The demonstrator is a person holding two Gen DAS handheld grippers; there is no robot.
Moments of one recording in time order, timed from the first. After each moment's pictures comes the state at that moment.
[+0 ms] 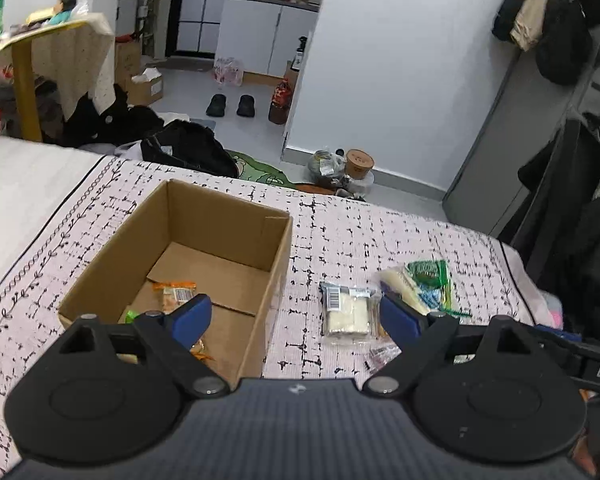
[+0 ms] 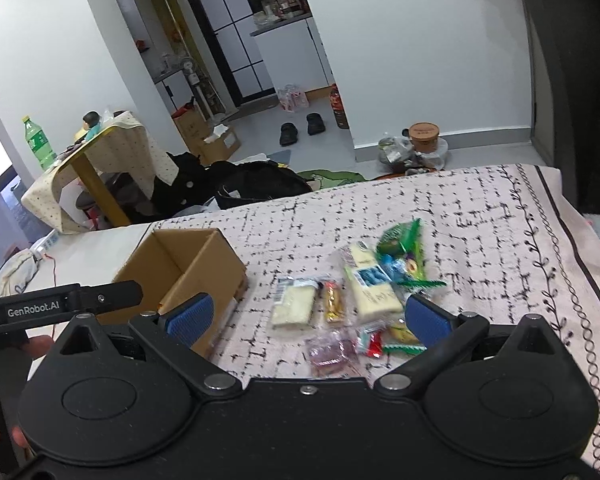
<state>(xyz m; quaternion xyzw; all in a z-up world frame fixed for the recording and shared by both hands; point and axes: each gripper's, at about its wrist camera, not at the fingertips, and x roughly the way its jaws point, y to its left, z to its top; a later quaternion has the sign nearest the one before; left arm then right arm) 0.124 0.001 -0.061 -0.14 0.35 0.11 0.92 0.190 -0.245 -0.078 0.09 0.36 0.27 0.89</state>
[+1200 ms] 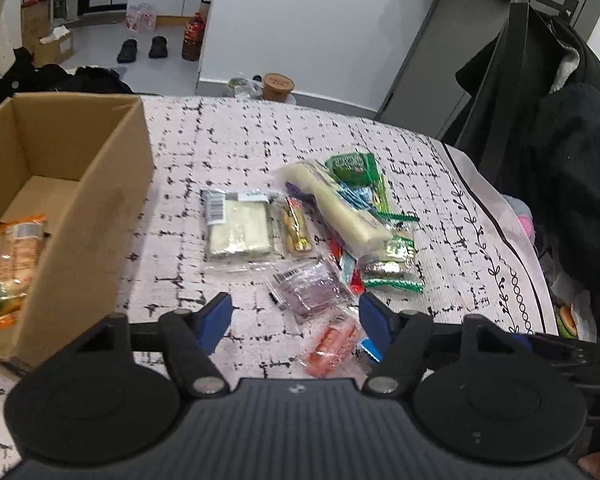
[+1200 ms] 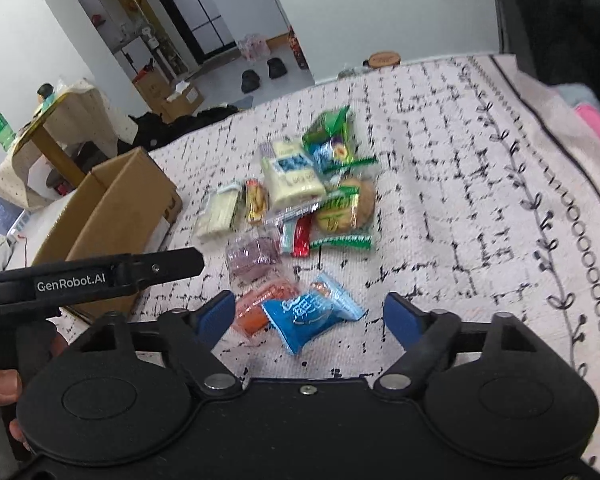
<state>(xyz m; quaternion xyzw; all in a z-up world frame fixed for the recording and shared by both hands) 0.172 -0.064 -0.151 -0.14 0.43 -0.02 0.89 0.193 -0.276 -0.164 0.10 0.45 0.25 0.85</state>
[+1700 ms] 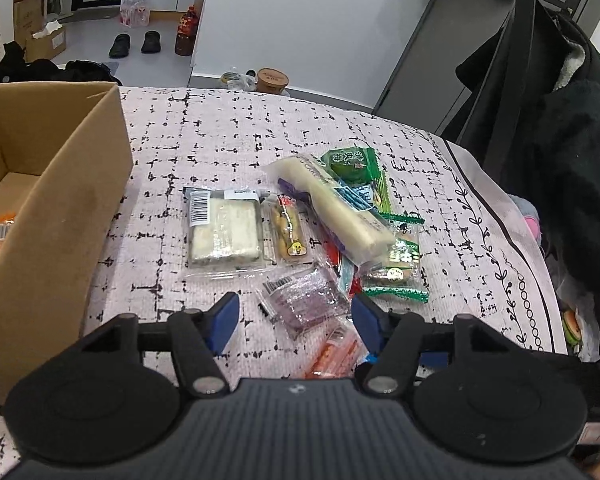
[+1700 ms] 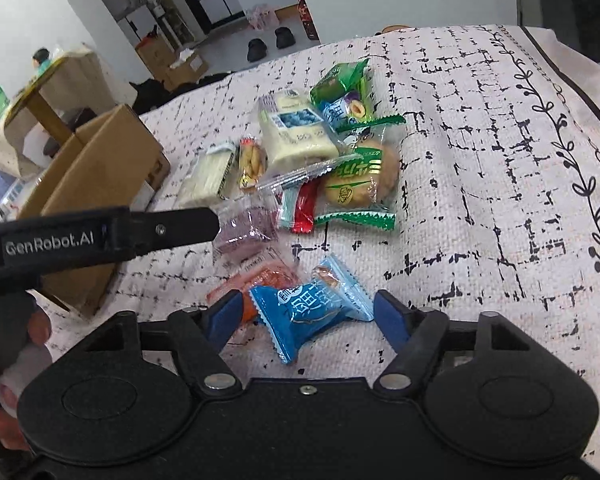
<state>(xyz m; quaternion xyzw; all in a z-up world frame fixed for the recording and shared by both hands) 0.191 -0.067 -0.168 -0.14 0.43 -0.03 0.89 0.209 -0.251 -0.193 0.06 0.48 0.25 0.84</state>
